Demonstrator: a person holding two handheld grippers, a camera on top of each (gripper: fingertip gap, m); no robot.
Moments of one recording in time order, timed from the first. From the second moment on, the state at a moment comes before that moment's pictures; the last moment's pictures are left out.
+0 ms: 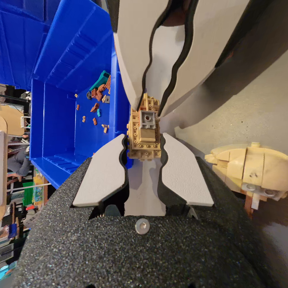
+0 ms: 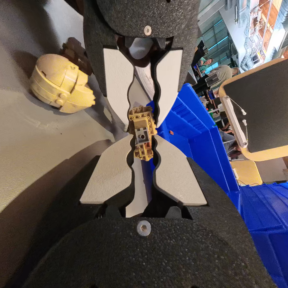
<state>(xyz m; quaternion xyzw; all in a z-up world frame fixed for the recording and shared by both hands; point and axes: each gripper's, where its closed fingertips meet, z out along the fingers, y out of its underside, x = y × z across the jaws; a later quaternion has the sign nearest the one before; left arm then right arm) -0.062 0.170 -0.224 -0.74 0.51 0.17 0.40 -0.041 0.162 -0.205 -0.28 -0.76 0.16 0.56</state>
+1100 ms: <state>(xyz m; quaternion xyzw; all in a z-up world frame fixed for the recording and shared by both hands) -0.074 0.170 -0.240 -0.80 0.46 0.14 0.37 -0.042 0.161 -0.198 -0.23 -0.75 0.06 0.62</state>
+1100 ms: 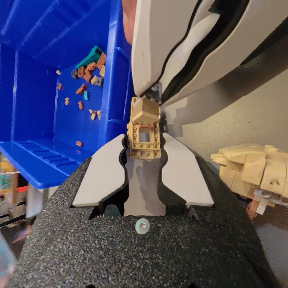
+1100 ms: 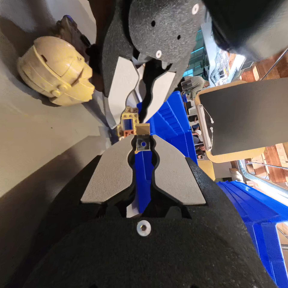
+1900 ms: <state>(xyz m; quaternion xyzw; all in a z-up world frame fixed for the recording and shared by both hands) -0.036 0.153 -0.178 -0.78 0.33 -0.24 0.47 -0.038 0.151 -0.170 -0.13 -0.69 0.01 0.71</state>
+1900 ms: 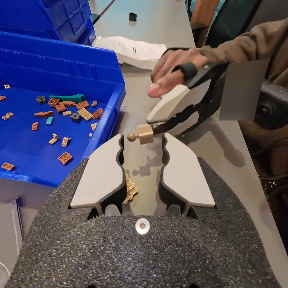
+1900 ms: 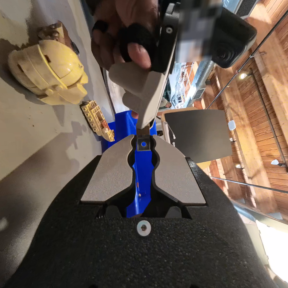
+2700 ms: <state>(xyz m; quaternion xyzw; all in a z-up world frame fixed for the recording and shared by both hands) -0.029 0.148 -0.172 -0.64 0.52 -0.01 0.56 -0.028 0.135 -0.170 -0.21 -0.73 0.27 0.60</state>
